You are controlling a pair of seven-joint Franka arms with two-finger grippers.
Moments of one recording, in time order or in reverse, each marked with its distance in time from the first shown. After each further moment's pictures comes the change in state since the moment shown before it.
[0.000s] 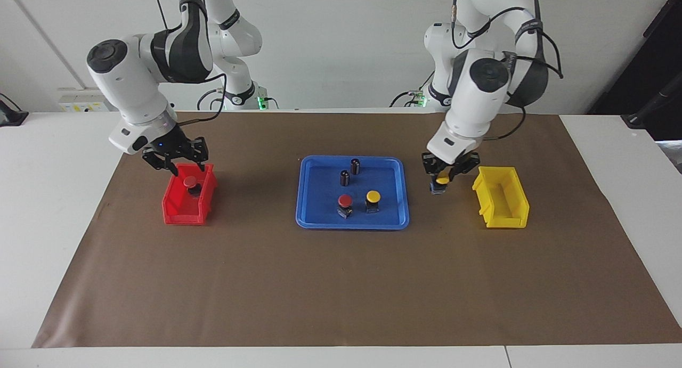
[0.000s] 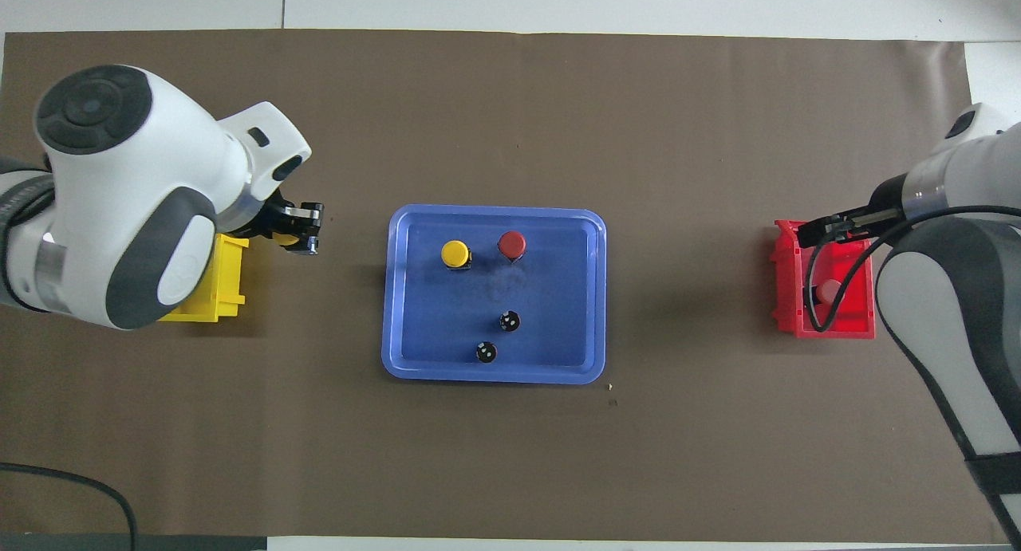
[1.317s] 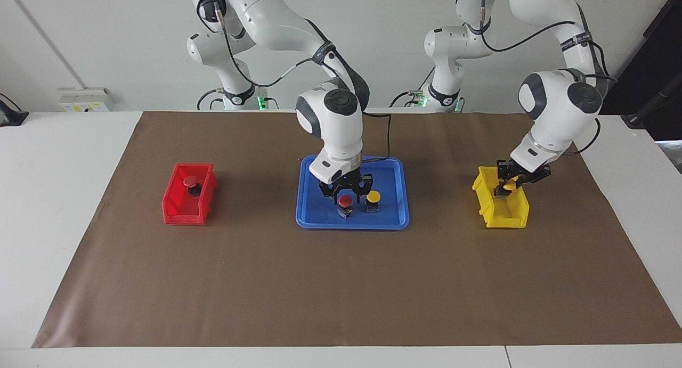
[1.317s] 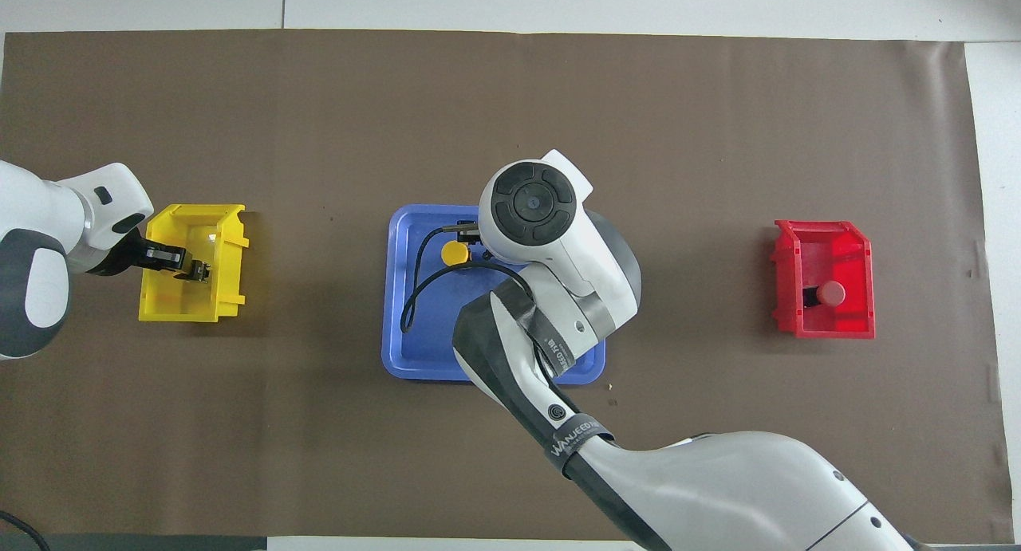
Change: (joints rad) left arm 0.261 -0.069 -0.012 -0.334 0.000 0.258 0.315; right arm 0.497 0.429 0.009 0.207 -0.049 0.294 0.675
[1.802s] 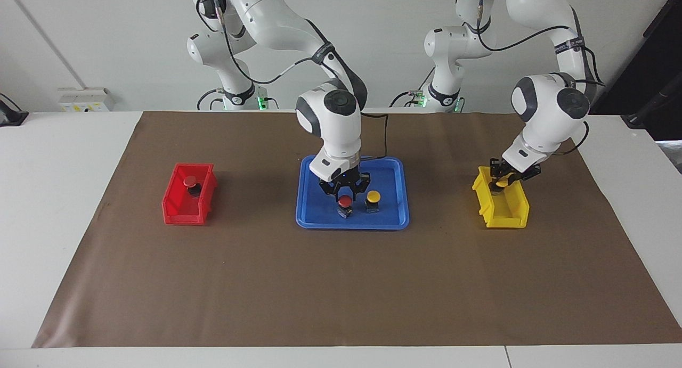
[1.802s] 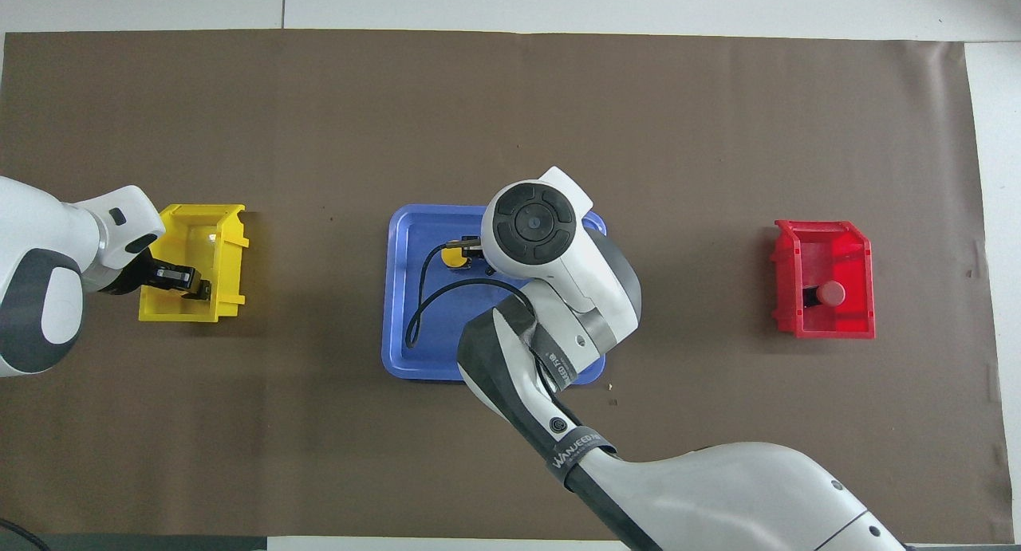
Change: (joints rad) left arm 0.001 -0.028 0.002 -0.057 0.000 0.000 -0.002; right arm 0.006 -0.023 -0.003 -0.052 -0.002 0.022 0.000
